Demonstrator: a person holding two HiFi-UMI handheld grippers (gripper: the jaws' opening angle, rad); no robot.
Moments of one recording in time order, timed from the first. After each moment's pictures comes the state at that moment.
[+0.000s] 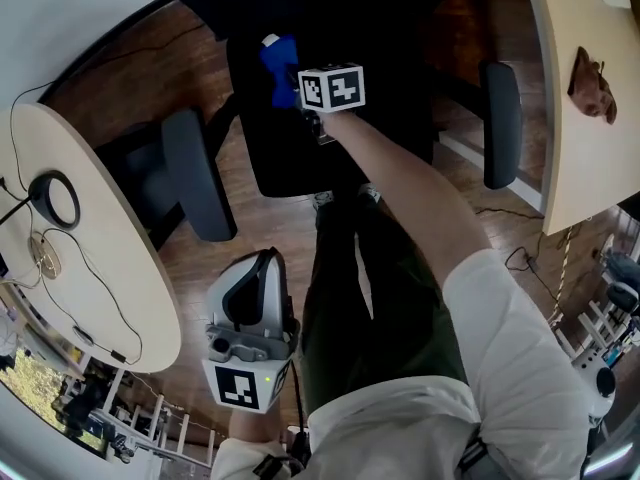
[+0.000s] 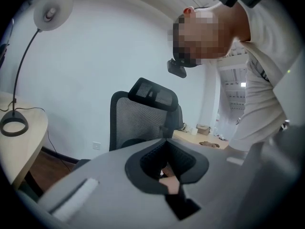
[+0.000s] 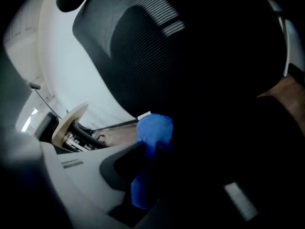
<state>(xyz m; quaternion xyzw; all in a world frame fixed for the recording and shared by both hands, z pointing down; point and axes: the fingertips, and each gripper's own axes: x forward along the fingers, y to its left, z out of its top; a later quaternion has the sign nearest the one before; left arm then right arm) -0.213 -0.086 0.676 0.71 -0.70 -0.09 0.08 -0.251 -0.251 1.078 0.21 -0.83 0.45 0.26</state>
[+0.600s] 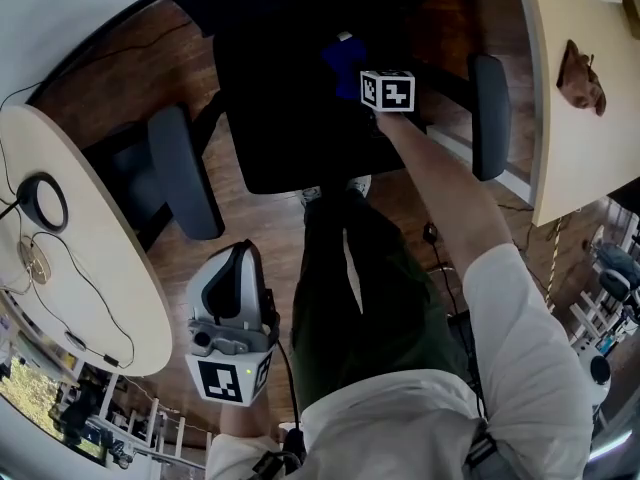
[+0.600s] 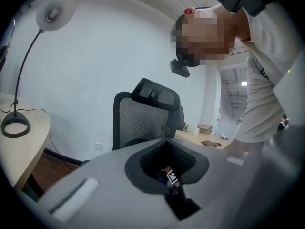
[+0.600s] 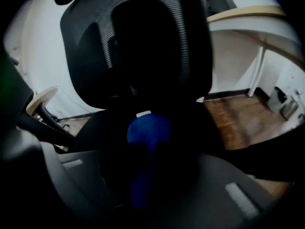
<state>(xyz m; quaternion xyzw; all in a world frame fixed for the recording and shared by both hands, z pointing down) -0.232 -0.083 0.682 0.70 -0.70 -0.09 0.07 -0.068 -0.303 1.151 0.34 -0.78 0.37 0.37</state>
